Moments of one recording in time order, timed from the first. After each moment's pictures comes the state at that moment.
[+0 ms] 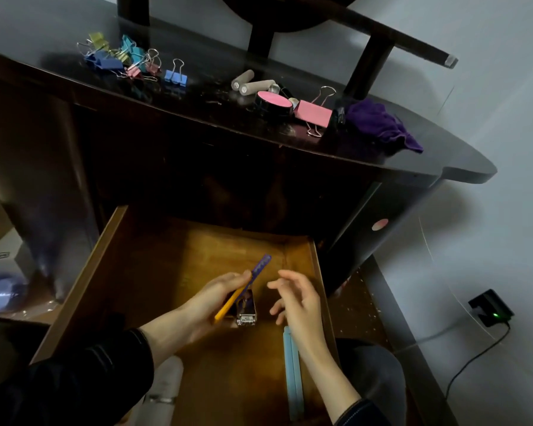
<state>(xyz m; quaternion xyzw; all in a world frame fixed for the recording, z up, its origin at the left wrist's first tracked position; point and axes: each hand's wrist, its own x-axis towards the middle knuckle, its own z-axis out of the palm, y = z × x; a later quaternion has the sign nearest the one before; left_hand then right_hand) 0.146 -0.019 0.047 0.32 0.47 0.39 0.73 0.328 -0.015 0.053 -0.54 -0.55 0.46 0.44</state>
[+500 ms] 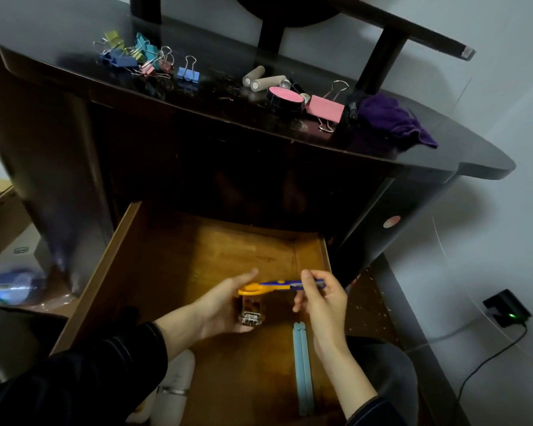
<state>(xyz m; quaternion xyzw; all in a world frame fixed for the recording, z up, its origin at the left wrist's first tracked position) 0.145 -0.023 0.044 0.23 0.47 0.34 0.78 0.340 -0.011 0.050 -0.53 -0.50 0.44 0.52</state>
